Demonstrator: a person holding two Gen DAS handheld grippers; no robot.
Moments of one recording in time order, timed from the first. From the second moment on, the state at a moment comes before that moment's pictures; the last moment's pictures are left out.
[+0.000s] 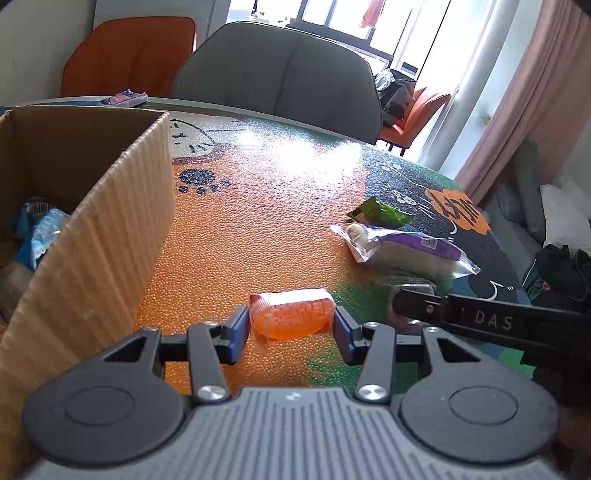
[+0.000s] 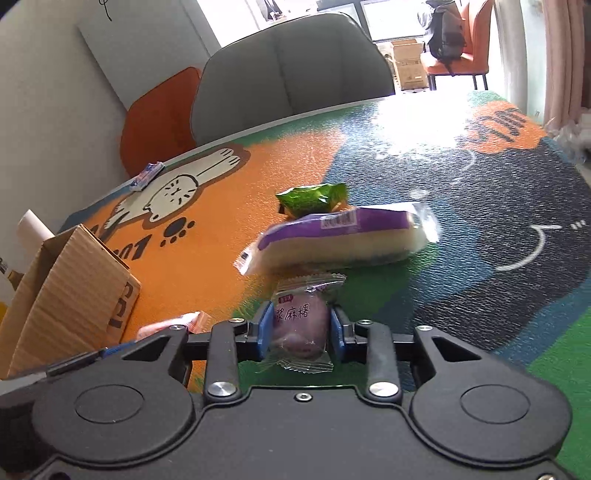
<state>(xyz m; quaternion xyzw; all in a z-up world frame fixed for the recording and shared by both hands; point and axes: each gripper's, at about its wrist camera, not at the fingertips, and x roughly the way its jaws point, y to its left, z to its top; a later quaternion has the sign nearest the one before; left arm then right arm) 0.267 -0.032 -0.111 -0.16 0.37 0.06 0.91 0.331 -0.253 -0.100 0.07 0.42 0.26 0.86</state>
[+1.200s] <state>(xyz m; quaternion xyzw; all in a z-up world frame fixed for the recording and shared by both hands) 0.220 -0.033 -0.054 -0.16 0.32 0.04 0.93 0.272 -0.258 -0.045 0.01 0.37 0.25 0.89</state>
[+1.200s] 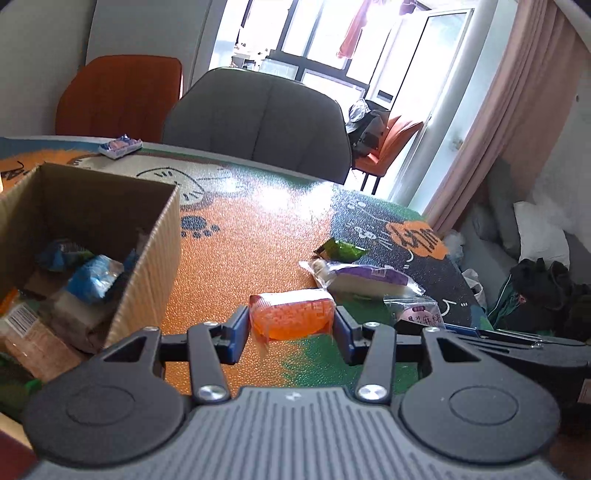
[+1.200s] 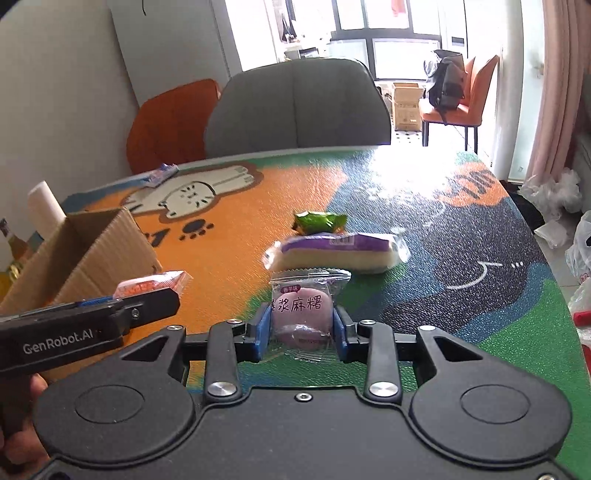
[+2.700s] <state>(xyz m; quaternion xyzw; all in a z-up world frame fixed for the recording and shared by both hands) 0.156 0.125 -0.017 -0.19 0.29 0.14 0.93 0.230 -0.111 0.011 0.00 0.32 0.37 0.87</state>
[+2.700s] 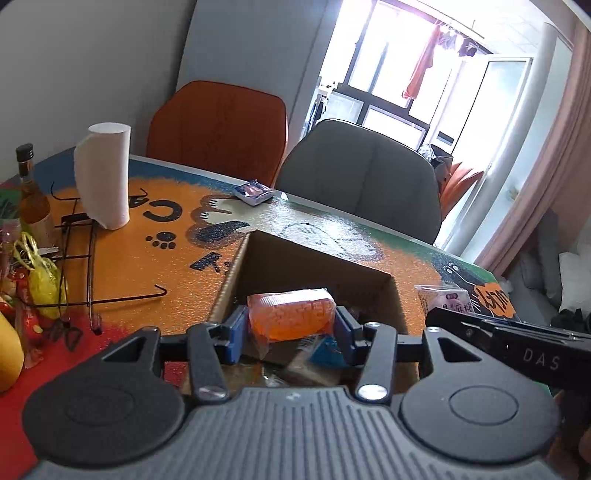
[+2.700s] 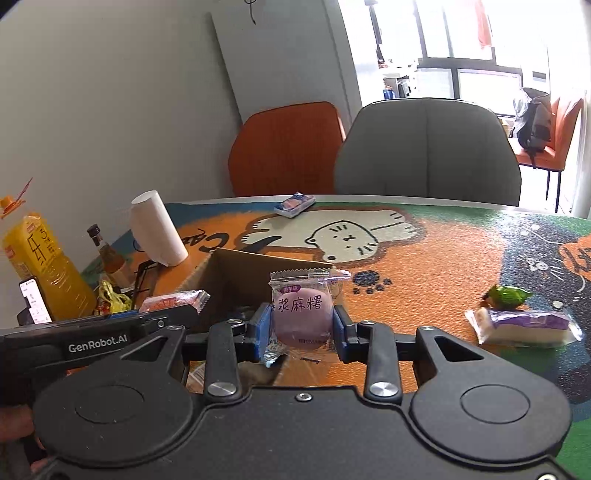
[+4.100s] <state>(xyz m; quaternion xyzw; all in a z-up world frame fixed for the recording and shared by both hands) 0.145 0.116 -0.018 -0.21 0.29 0.15 0.92 0.237 -0.152 0.007 0.07 0.33 0.35 0.87</state>
